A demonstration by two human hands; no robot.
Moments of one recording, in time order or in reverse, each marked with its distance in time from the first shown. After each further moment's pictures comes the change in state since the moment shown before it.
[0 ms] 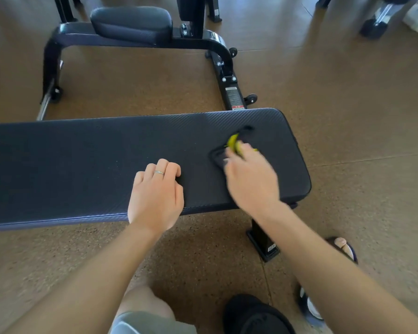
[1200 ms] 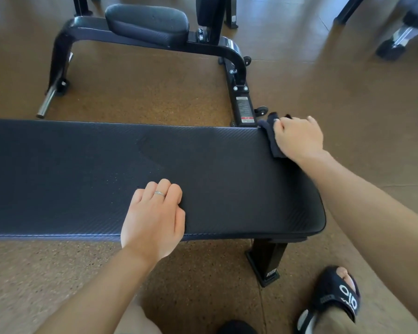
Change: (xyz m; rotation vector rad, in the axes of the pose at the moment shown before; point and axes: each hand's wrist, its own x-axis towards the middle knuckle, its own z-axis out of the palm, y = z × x) left_hand 0.001 -0.005 0.003 0.034 0.039 0.014; right_hand 0.148 0.113 0.018 -0.262 -0.172 0.076
